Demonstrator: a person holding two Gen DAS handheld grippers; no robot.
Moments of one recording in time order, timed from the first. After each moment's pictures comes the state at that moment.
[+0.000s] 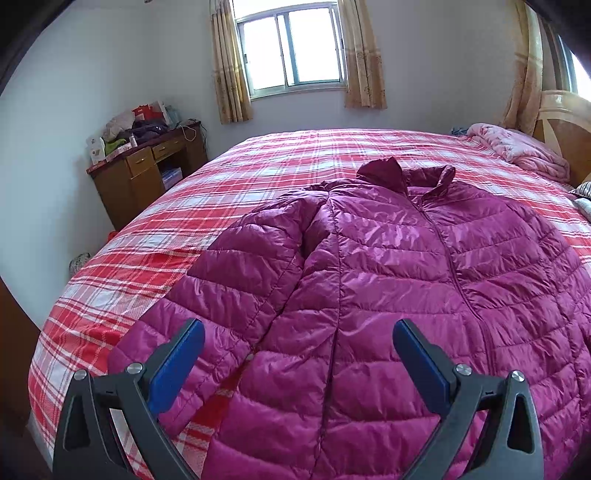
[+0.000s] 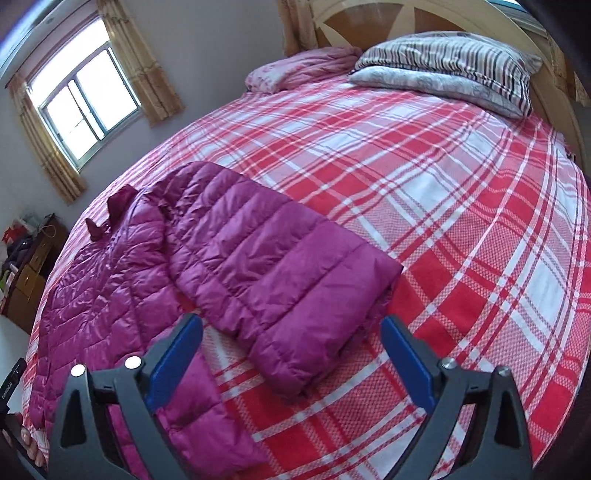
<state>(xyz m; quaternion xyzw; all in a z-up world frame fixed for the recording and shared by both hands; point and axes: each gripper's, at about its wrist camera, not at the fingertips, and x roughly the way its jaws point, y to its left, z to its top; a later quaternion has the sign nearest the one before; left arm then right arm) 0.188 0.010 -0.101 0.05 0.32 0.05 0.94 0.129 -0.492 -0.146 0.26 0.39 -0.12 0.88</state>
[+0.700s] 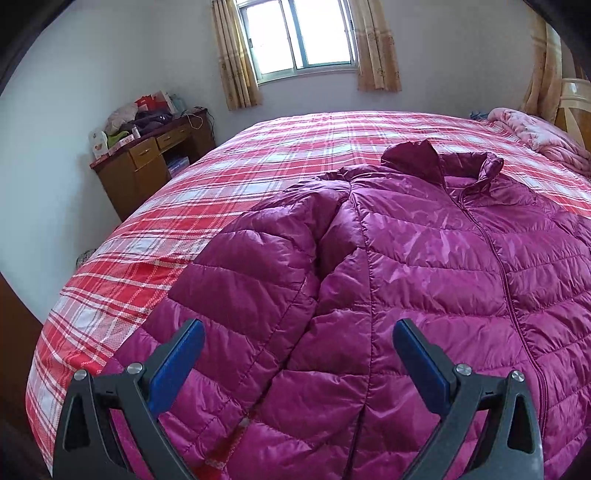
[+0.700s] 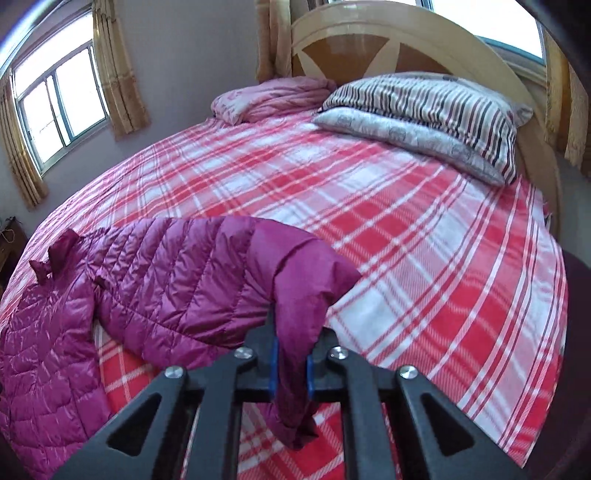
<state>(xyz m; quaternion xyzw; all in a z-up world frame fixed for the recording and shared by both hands) 0.268 0.016 -0.124 0.05 0.35 0.08 0.93 0.187 -0.552 -0.083 0.16 0.34 -0.20 0.91</state>
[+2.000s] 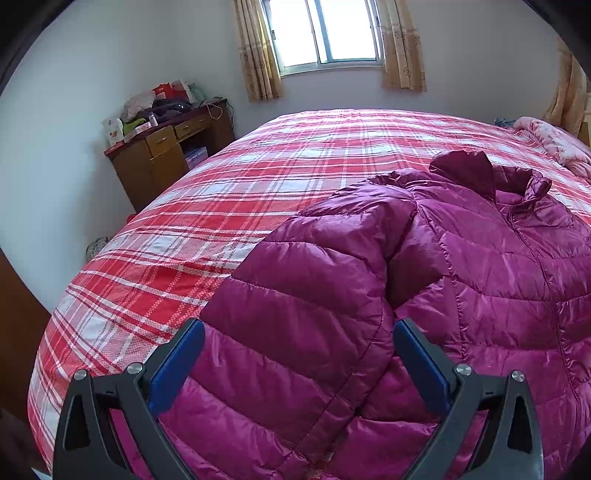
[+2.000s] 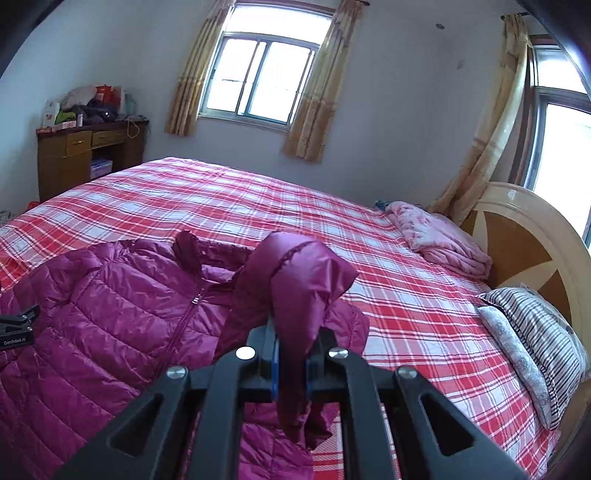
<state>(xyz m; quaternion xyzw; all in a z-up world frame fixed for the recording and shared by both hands) 0.306 0.069 -0.131 0.04 0.36 0.12 0.92 0.280 -0.246 -0.017 -0.14 0.24 0.04 0.96</state>
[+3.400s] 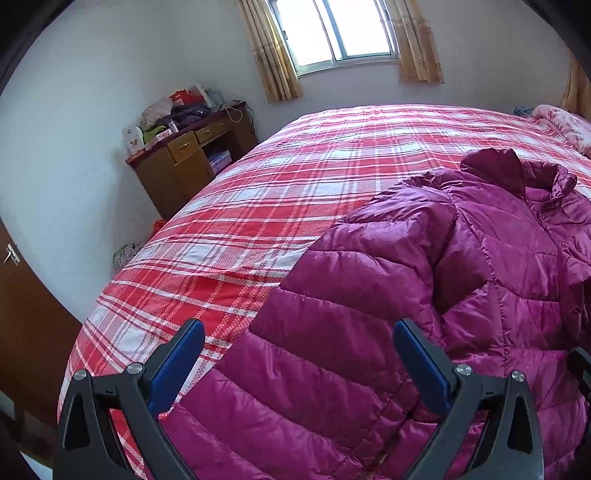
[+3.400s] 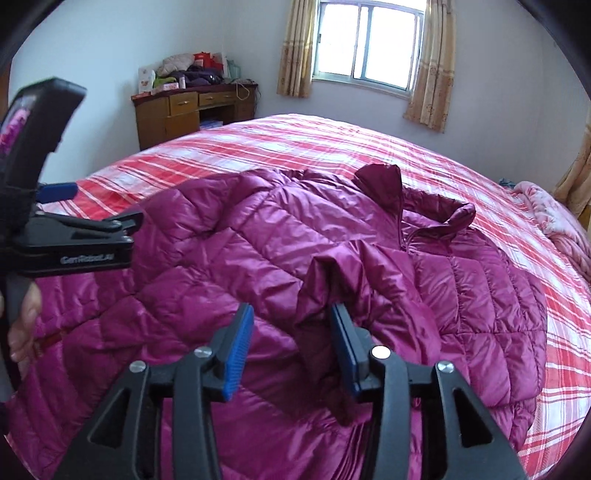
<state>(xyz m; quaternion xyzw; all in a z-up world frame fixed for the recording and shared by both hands) 0.310 0.089 -0.118 0.07 0.36 0.17 0.91 0.261 -0.124 -0.106 -0.10 0.32 0.25 0.91</state>
